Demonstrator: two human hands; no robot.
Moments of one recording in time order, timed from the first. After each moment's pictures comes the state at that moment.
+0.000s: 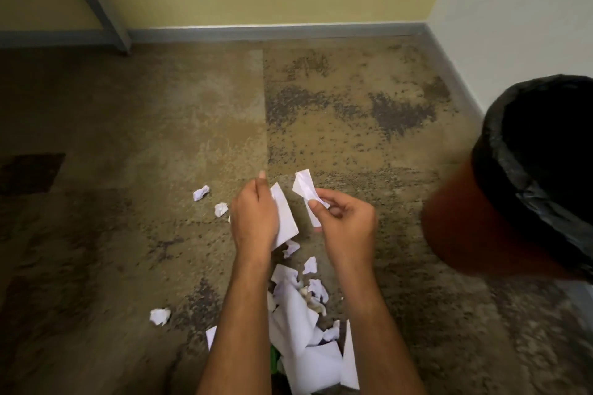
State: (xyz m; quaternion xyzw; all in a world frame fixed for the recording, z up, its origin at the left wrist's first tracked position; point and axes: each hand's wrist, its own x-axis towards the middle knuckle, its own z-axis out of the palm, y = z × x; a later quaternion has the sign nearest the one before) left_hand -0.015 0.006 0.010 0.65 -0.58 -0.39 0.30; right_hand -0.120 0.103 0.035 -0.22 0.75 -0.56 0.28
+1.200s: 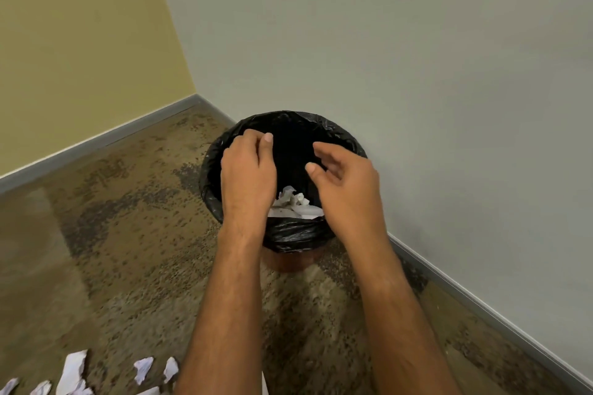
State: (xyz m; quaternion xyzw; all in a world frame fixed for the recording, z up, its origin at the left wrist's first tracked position) left_hand -0.304 0.157 0.197 0.25 -0.84 -0.36 0.32; right_hand -0.324 0.306 0.214 -0.16 0.78 -0.60 -0.01
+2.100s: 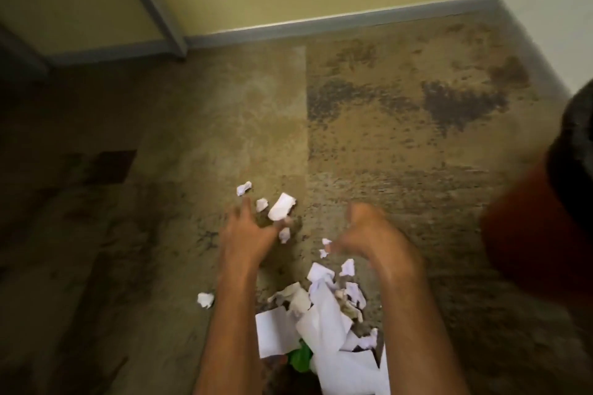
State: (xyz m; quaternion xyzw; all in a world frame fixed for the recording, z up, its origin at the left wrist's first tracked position) left_hand 0.069 0.002 -0.010 0.72 -0.62 -0.29 0.05; right_hand -0.140 0.068 0.041 -0.39 0.80 -0.08 0.44
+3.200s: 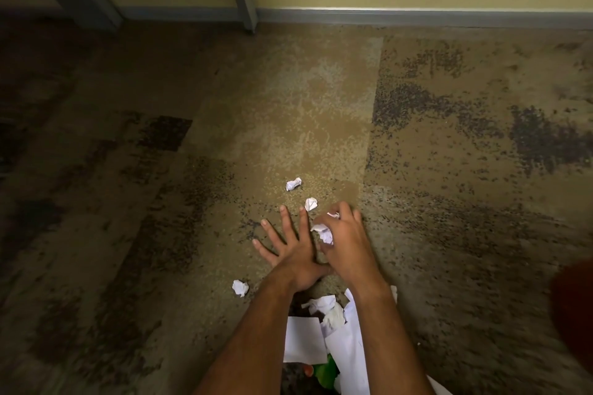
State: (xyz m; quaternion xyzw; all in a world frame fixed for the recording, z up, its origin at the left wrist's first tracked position) left_hand 0.081 0.012 -0.052 0.65 -0.64 -0.38 -0.17; right_hand -0.049 0.021 -0.057 -0.65 0.68 -0.20 0.26
